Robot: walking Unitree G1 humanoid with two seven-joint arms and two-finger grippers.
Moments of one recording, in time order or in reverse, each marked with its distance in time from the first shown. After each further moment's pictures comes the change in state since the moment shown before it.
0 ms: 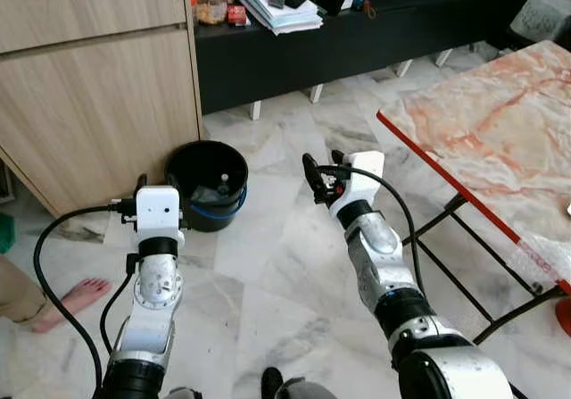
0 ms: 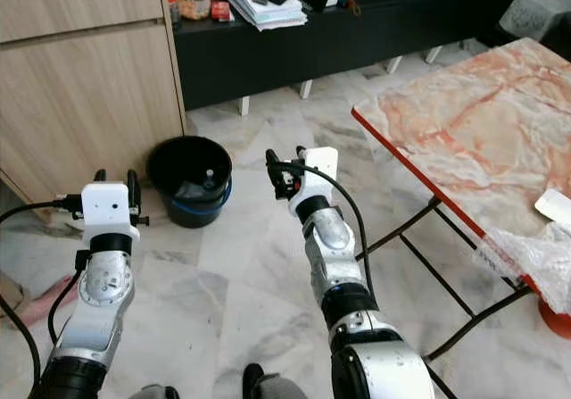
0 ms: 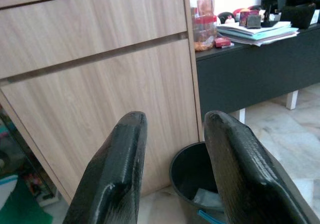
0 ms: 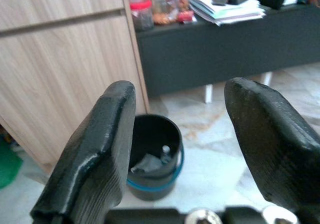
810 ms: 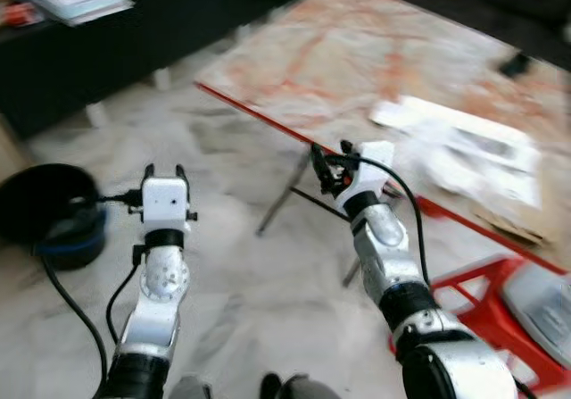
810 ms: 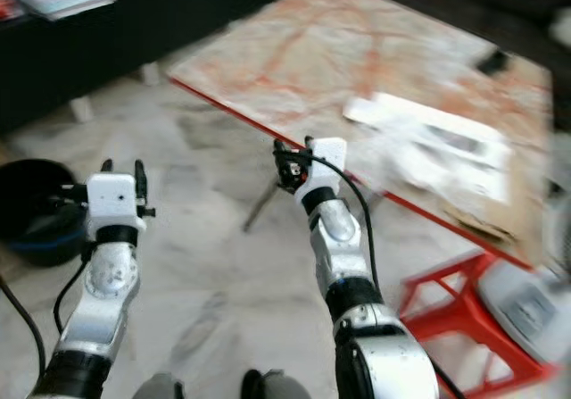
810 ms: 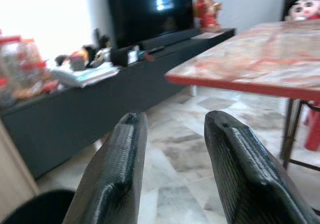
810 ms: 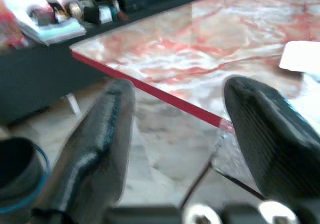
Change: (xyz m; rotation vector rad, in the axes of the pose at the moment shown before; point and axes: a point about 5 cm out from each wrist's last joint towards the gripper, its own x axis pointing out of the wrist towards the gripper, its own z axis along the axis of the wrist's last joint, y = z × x) left arm 0.005 -0.007 0.011 -0.015 -0.031 -0.015; right arm -0.002 -0.005 0.001 0.006 -0.002 -0.032
